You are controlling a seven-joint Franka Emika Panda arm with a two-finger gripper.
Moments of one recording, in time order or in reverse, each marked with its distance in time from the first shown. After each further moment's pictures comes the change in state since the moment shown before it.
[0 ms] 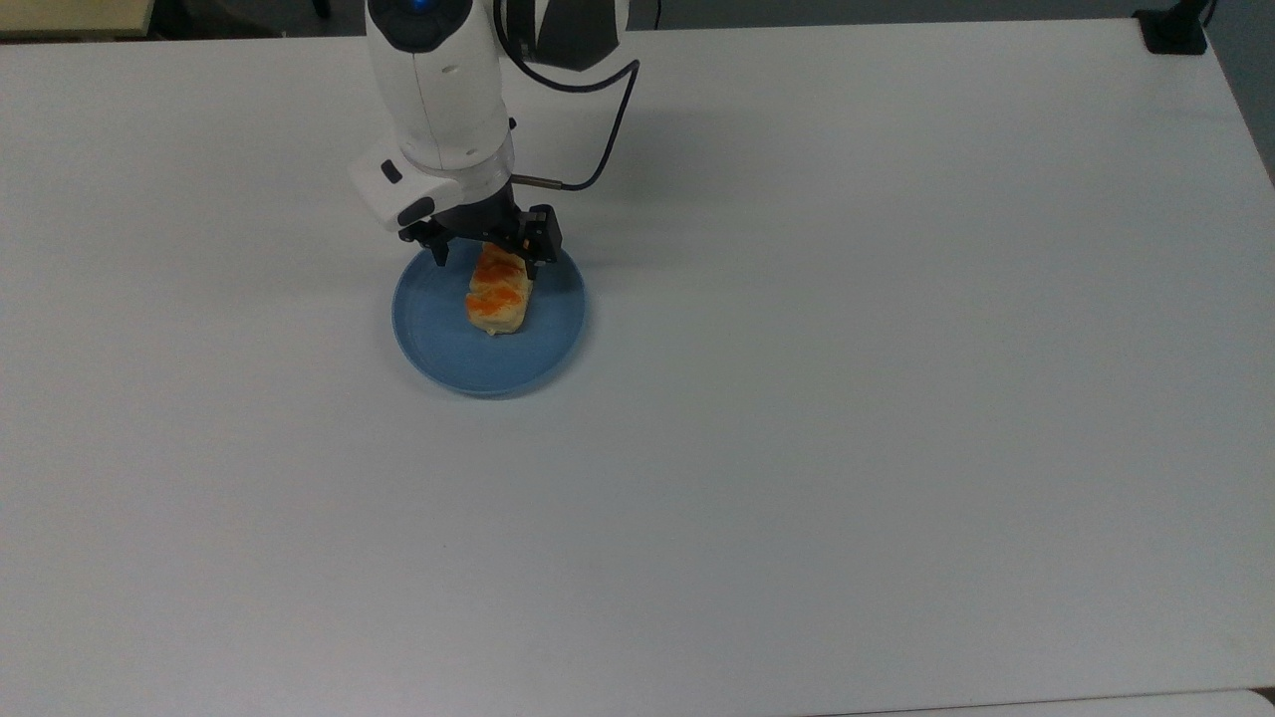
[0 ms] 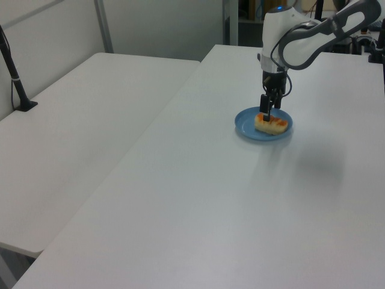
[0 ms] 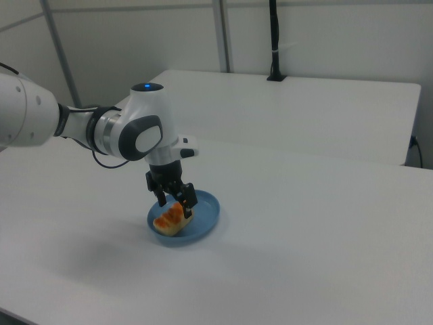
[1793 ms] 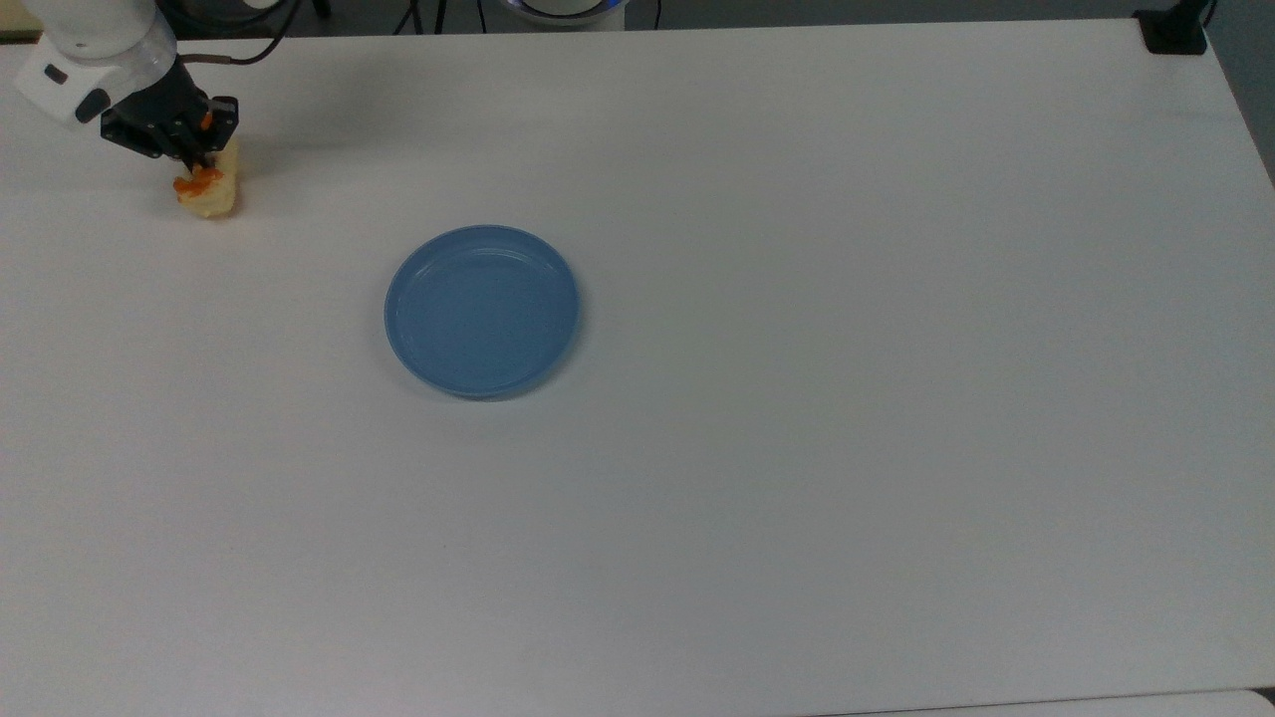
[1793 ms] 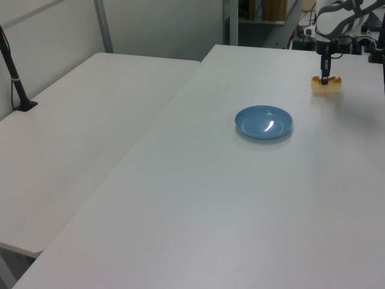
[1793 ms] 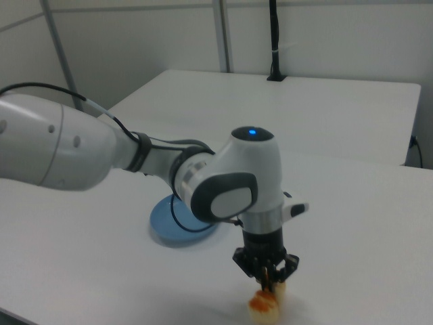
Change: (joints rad) arm -0.531 0.008 -0.020 0.004 -0.085 -0.016 -0.828
